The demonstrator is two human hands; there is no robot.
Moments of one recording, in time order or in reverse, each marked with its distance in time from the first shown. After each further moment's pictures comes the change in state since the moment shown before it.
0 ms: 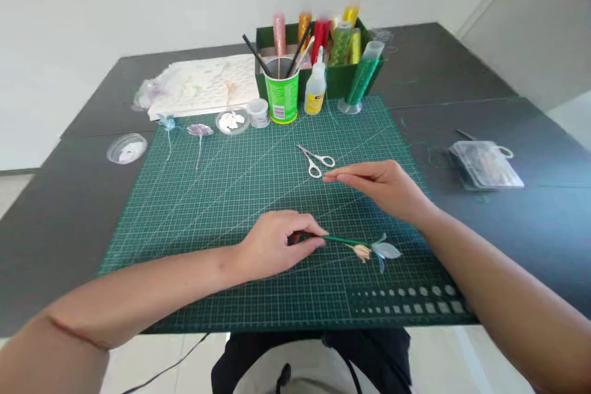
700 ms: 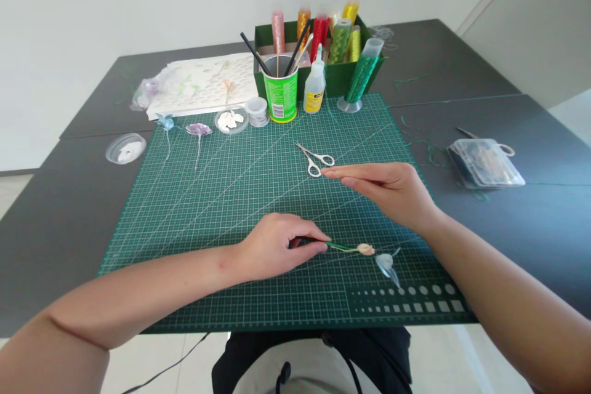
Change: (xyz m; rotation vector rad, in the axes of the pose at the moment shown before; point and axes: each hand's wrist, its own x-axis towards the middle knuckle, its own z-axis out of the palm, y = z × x) left_hand 0.003 0.000 0.000 0.025 -0.089 0.063; right_hand -0.011 -0.015 0.001 0.011 0.037 -0.124
